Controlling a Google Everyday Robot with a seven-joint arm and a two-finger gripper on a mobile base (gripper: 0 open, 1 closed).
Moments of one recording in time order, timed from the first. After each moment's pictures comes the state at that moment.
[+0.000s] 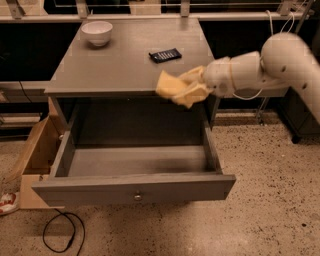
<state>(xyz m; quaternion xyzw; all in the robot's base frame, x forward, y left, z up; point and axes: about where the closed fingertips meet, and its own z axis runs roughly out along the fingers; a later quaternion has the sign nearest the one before) 0.648 -0.068 0.863 -0.56 0.64 0.27 0.46</state>
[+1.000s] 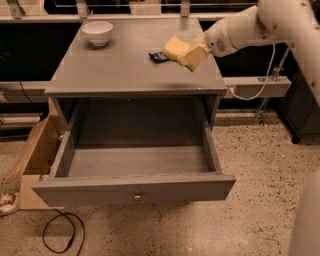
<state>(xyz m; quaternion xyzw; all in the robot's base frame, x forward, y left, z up) 0.744 -0.098 0.926 -0.47 0.74 0.17 0.45</state>
